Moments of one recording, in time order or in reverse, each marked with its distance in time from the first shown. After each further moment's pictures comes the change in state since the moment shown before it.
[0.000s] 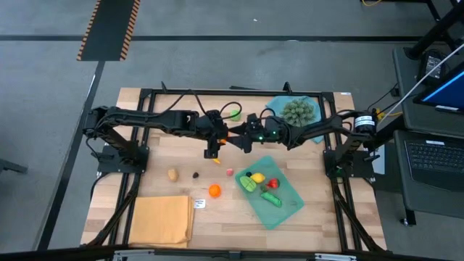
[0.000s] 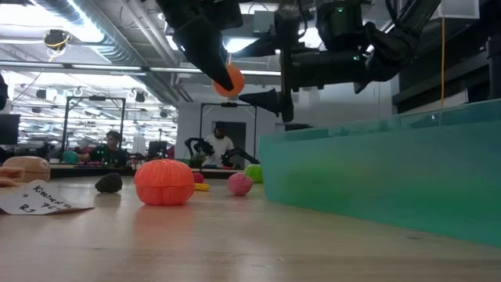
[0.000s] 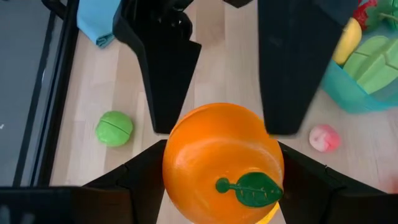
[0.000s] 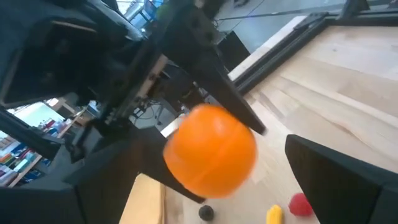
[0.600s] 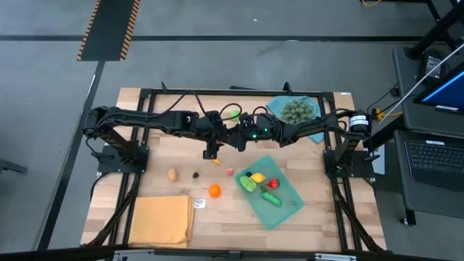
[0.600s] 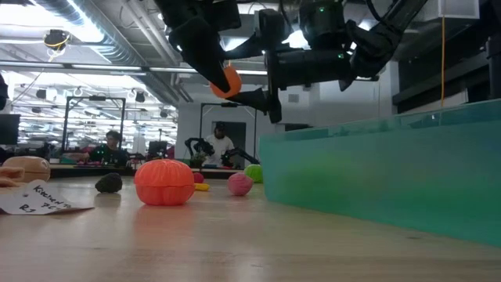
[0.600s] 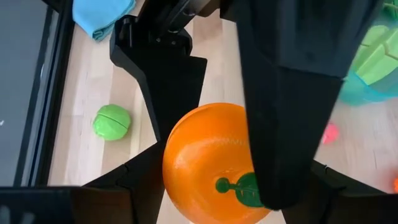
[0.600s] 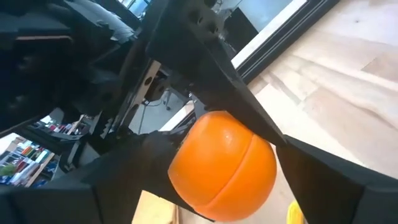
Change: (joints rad) left arm -0.001 0.000 0.000 -0.028 -0.012 0.000; right arm 0.000 0.056 0.120 -0.114 -0.089 0.068
